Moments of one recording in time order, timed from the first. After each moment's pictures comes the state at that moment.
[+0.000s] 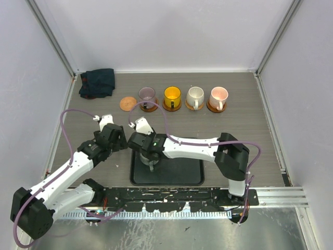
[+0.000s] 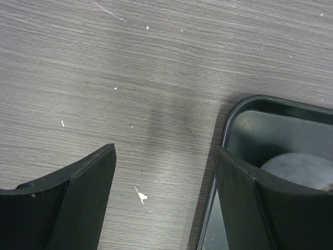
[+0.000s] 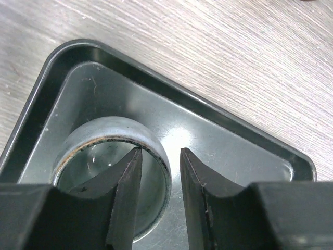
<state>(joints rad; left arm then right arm) -0.54 0.93 0.62 -0.58 -0.44 -0.63 1.22 1.86 1.39 -0.60 0.66 0.49</state>
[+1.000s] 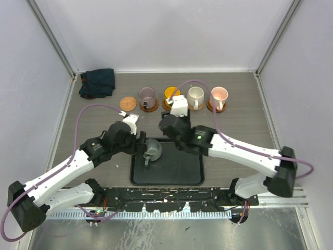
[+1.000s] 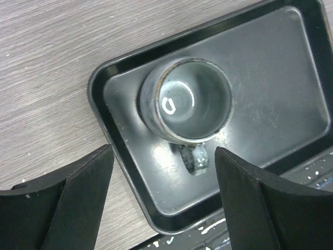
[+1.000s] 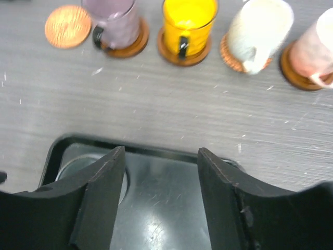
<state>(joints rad) -0.76 0.93 0.75 -0.56 -0.11 -0.40 1.12 1.43 1.26 -0.56 0.81 0.56</state>
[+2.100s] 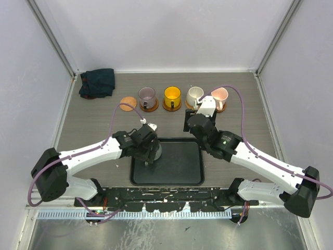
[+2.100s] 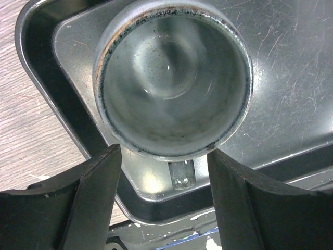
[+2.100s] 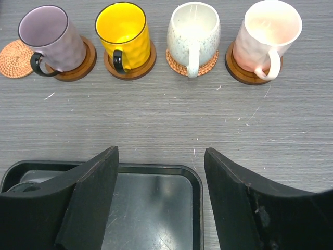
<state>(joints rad) -0.92 1.34 0.89 -0.68 -0.15 -0.55 0.92 1.08 0.96 -0.43 0.79 0.50</state>
